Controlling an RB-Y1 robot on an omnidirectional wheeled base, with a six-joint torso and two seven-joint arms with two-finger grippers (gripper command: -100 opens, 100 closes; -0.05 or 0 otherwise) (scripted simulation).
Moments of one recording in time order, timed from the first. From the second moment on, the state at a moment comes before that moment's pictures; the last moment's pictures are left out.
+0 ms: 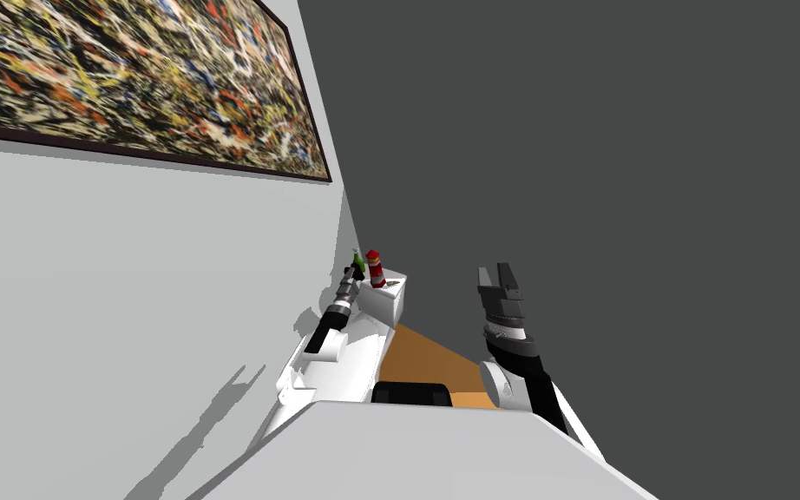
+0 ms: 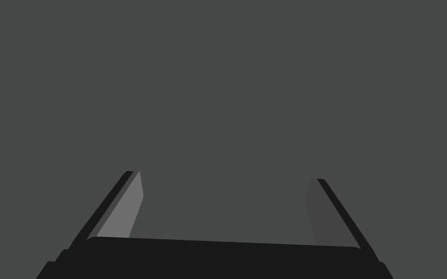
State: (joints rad) left arm 0.21 0.18 -0.01 -1.98 0.00 0.00 0.18; right arm 0.48 0.00 0.06 -2.21 0.05 -0.64 0.10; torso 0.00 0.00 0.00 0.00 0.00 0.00
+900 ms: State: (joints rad) left arm 0.14 0.19 -0.01 -1.99 -0.02 0.25 0.18; right arm 0.48 0.00 0.06 -2.21 0.05 -0.64 0.10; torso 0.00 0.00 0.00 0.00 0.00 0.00
